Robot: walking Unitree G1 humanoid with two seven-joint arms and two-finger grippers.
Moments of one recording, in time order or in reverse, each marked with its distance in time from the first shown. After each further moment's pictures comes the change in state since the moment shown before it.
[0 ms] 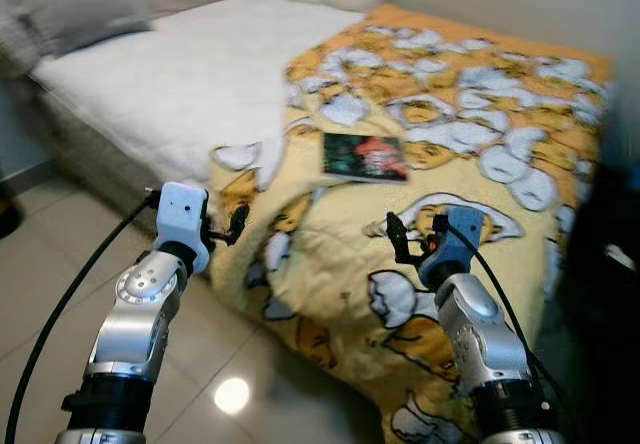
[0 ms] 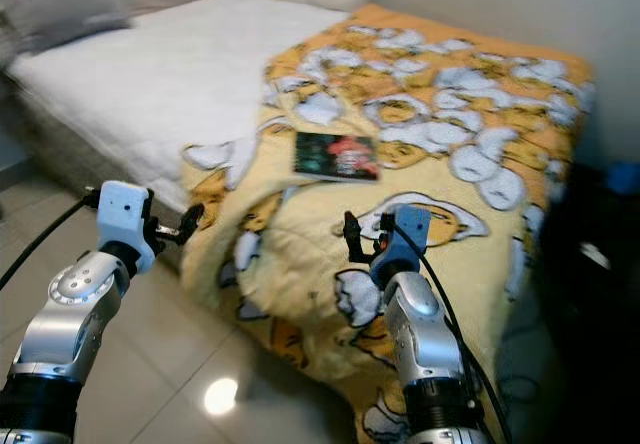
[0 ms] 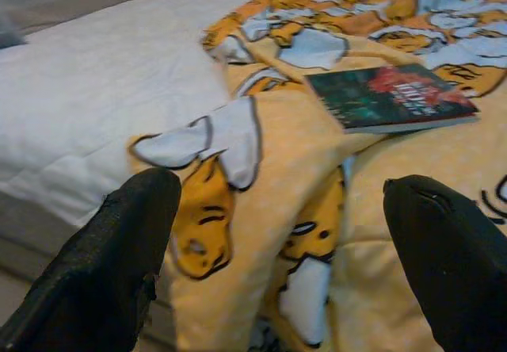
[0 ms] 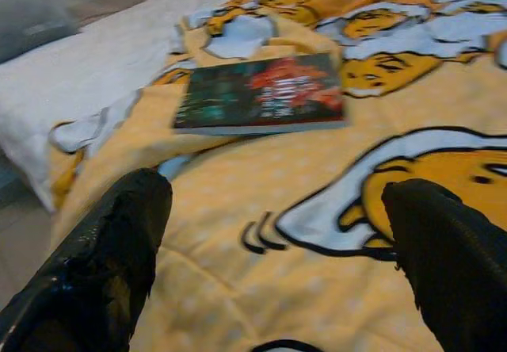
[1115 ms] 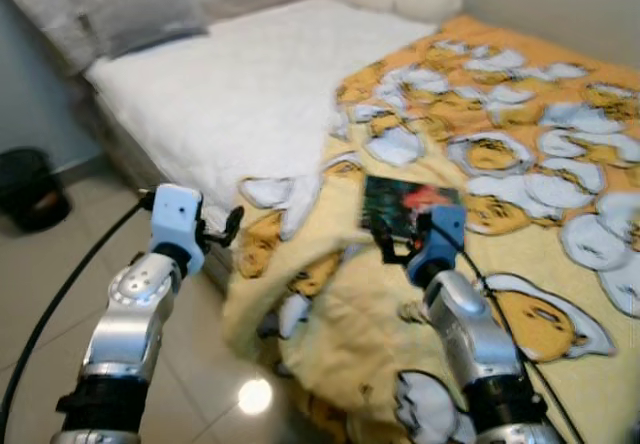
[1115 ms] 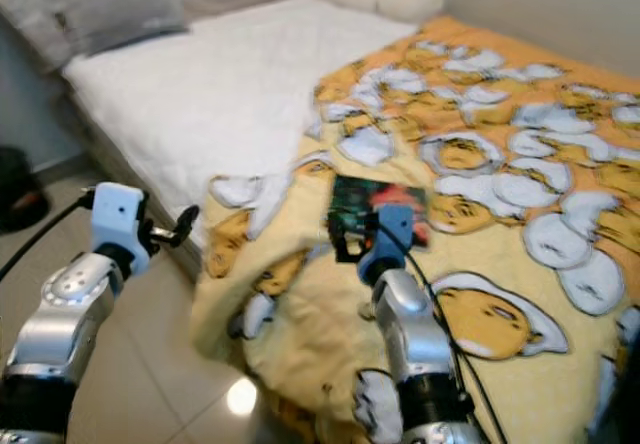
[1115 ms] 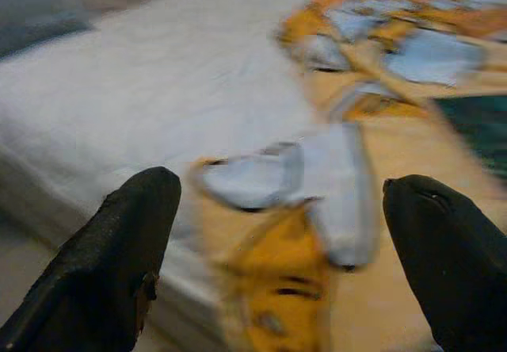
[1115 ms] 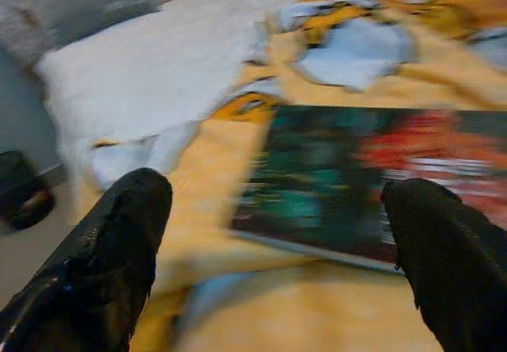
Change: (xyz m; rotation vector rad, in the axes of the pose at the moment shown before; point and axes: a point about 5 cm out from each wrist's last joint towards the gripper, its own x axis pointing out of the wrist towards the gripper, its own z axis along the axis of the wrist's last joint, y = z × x) left arm 0.000 -0.005 -0.003 0.007 0.005 -0.031; right arm 0.003 0.007 -0.002 -0.019 0.022 0.050
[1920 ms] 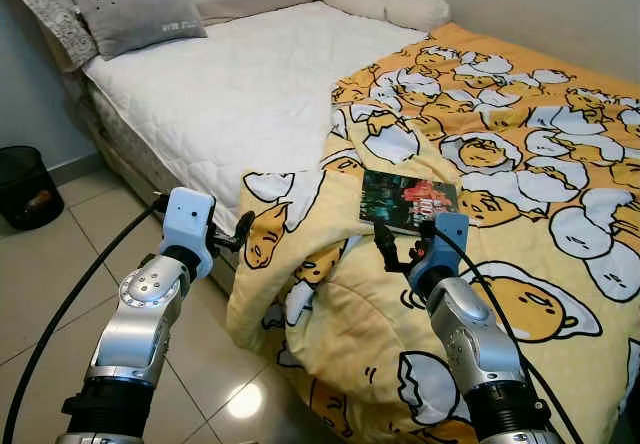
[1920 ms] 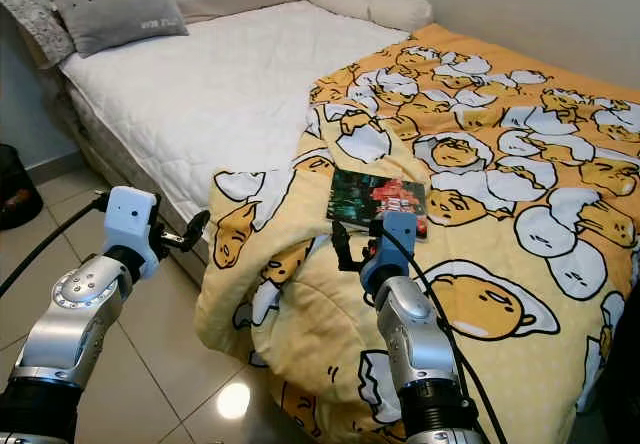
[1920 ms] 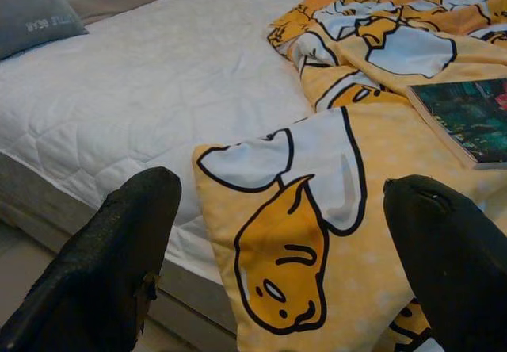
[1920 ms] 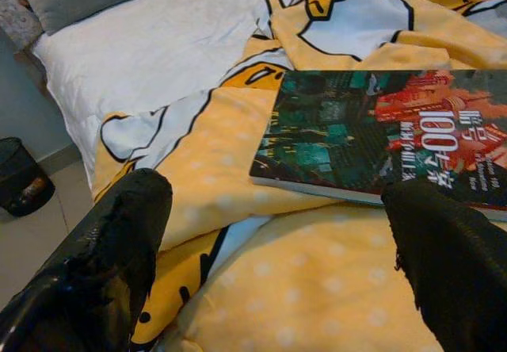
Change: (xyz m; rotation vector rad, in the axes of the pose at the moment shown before) left arm -0.002 0.000 -0.002 0.029 0.011 -0.009; right arm -0.003 0.002 -0.010 0.031 0.049 0.002
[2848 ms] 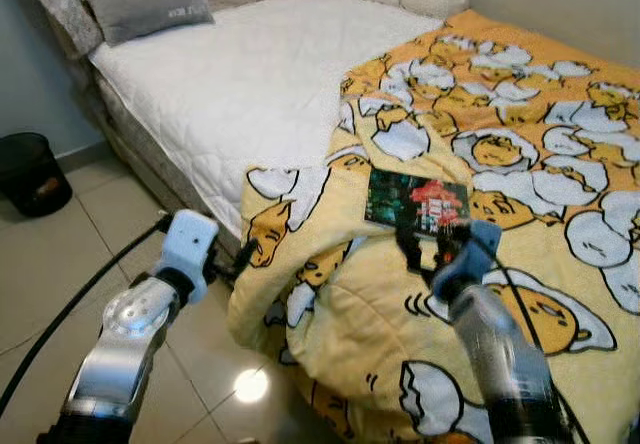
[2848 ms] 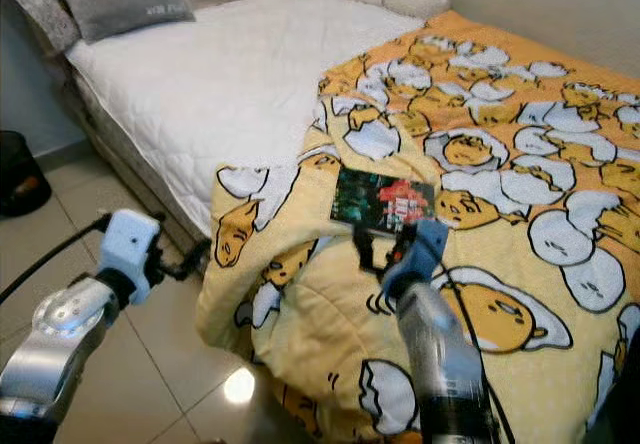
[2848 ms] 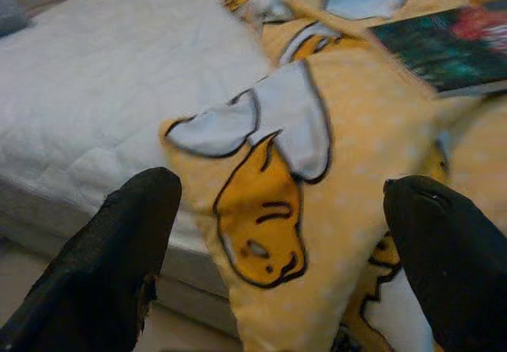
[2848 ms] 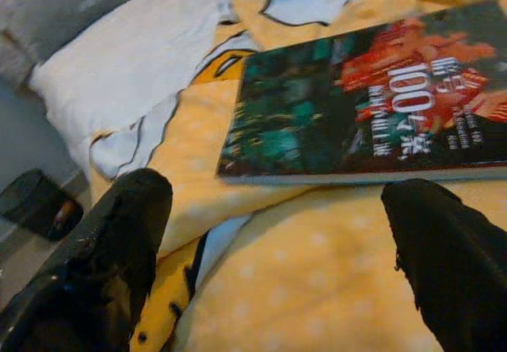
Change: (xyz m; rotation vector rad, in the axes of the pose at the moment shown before) left arm -0.021 -0.010 -0.007 0.123 0.035 -0.167; right arm -0.002 -0.024 0.007 0.228 0.035 -0.067
